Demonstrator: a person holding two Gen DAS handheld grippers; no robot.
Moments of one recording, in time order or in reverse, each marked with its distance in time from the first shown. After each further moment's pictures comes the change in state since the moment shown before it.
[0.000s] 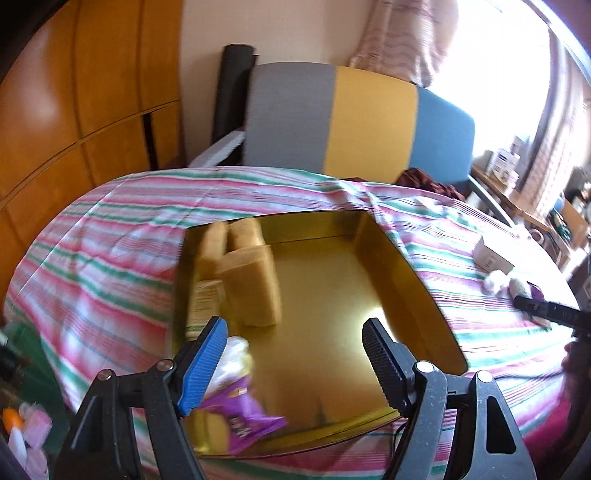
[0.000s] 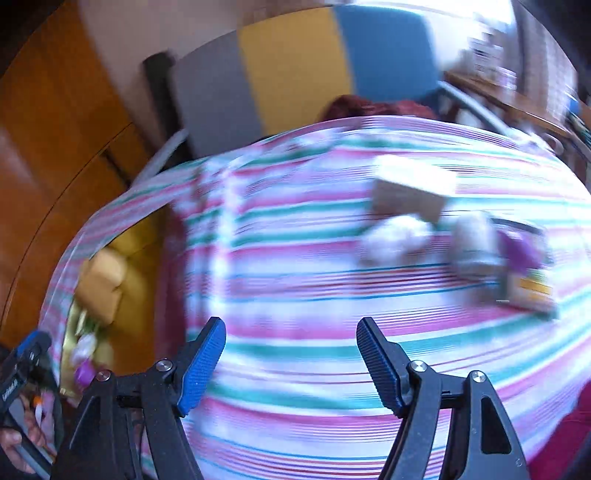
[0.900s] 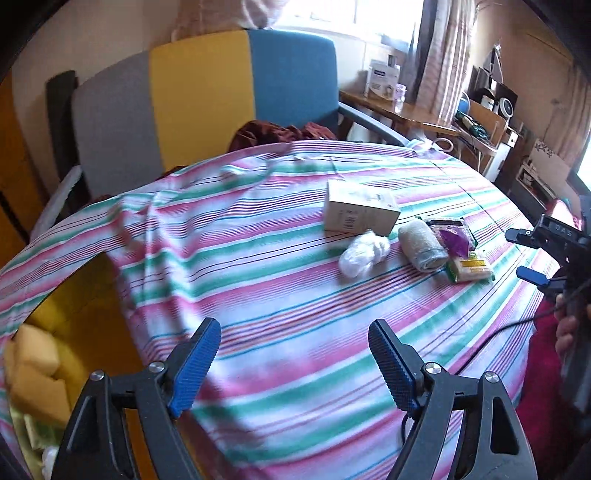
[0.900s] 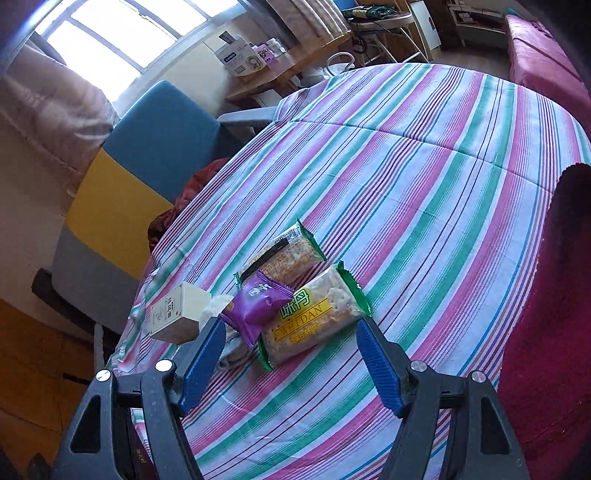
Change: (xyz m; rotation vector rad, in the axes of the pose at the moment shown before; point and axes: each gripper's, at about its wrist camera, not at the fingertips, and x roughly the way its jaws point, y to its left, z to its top) left arm 0.094 -0.253 0.035 0.381 0.149 -0.288; right arm -0.039 -0.220 -0.010 0.723 -0.191 -0.079
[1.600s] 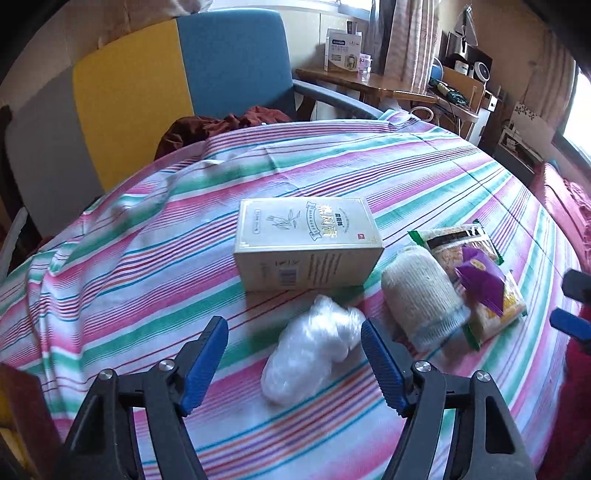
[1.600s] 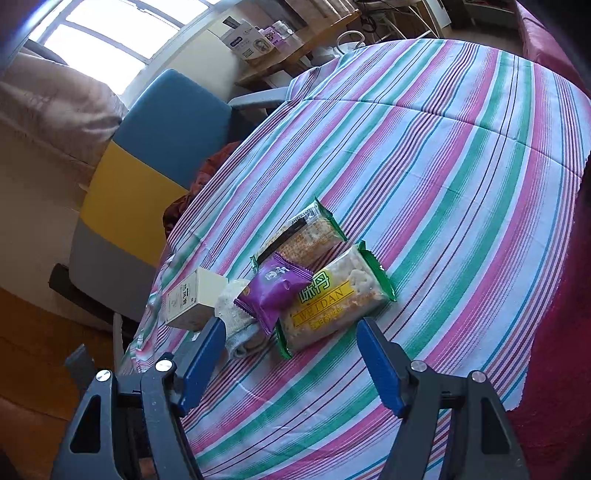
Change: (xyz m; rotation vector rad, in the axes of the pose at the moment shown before) left arm 0.132 -0.065 0.069 0.127 0.057 -0.059; right arm 0.013 -0.003 0.000 0.025 0.079 0.075
